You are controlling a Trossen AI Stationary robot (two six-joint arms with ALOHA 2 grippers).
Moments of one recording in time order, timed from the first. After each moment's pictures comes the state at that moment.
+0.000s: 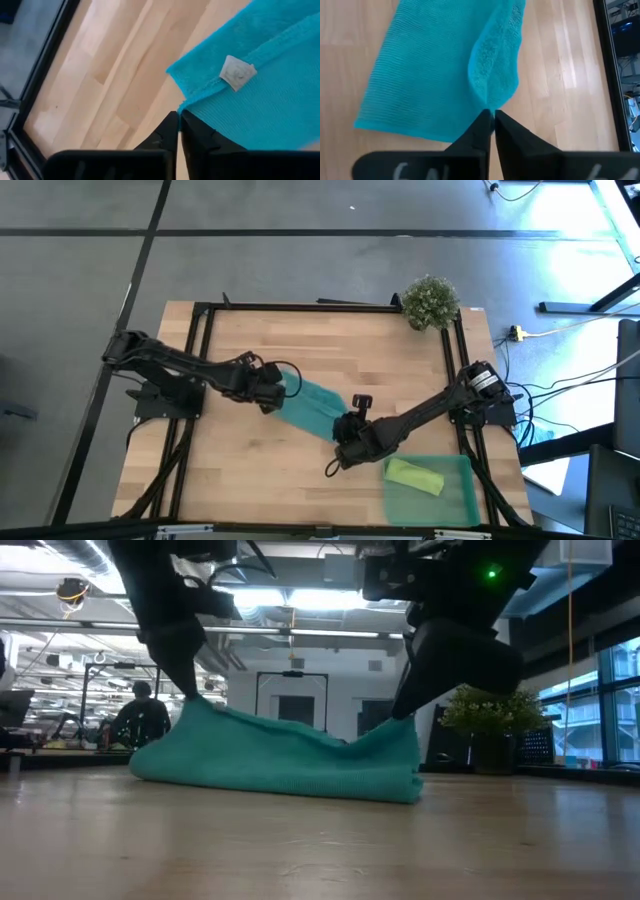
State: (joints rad) left arm -0.15 1.45 0.97 -0.93 -0.59 -0.62; right arm 0.44 1.95 1.36 -0.81 0.71 0.44
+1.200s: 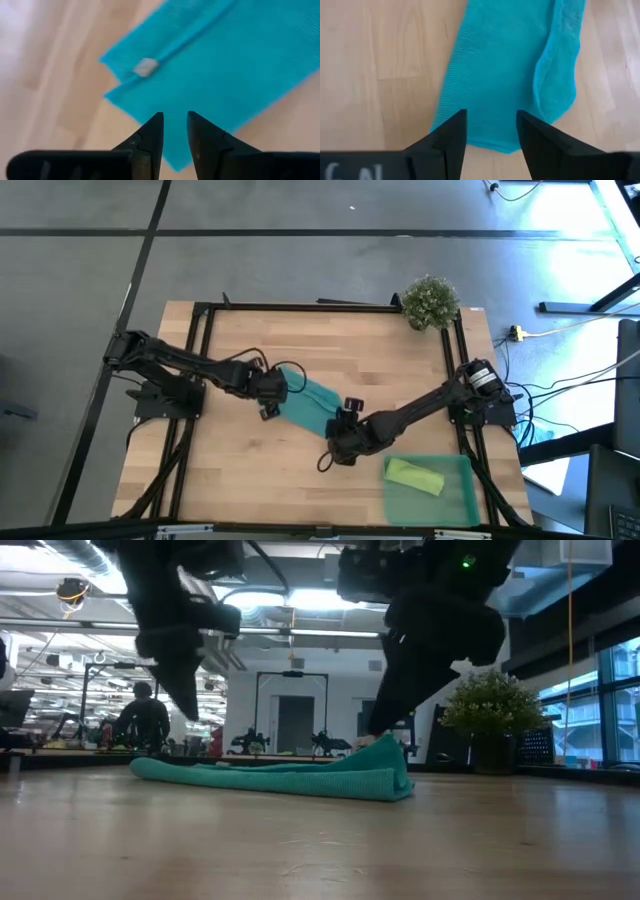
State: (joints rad) left arm -0.10 1.45 0.91 -0.77 -0.35 -0.46; right arm 0.40 1.95 1.36 -0.64 0.48 0.44
